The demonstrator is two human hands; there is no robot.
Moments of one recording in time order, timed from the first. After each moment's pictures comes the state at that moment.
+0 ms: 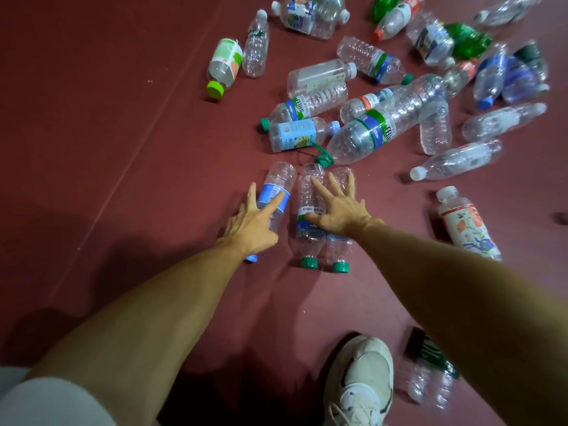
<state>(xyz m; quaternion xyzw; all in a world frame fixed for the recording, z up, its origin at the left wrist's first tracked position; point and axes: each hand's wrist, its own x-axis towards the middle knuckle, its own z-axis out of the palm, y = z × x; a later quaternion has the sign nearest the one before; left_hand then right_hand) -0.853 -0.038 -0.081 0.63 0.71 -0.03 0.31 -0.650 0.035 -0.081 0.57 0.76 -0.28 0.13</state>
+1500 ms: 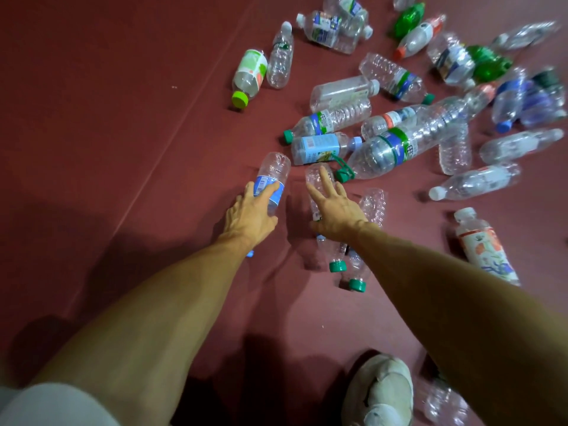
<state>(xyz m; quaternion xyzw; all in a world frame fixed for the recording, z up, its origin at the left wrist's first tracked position) -0.901 -0.014 -0.060 0.59 0.77 0.04 0.25 -0.716 0.044 -0.049 0.53 0.81 -0.22 0.15</state>
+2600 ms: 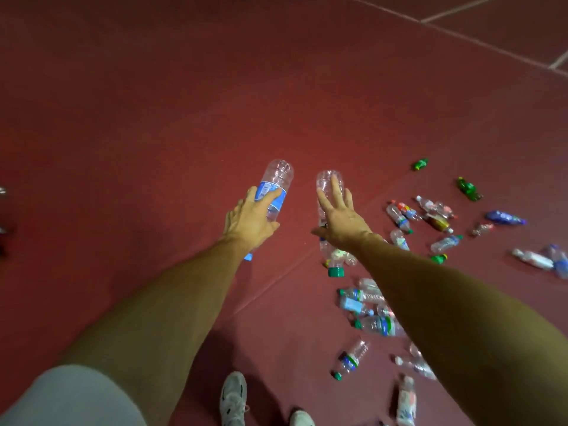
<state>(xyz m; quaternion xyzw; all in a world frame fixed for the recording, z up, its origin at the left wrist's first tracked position) -1.054 -0.150 0.738 0.42 0.89 0.15 0.11 -0.908 0.005 0.739 0.31 0.93 -0.18 0.08</state>
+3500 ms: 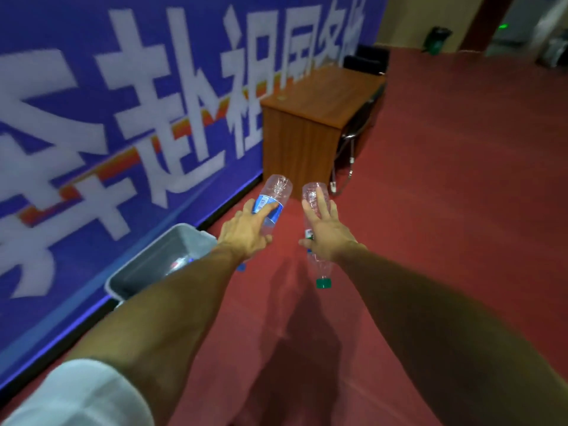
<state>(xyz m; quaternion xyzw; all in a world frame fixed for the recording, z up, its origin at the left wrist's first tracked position) -1.060 -0.829 0.804 -0.15 0.98 0.15 -0.02 -1.146 -0.645 0.816 -0.31 0.94 -0.09 0.12</state>
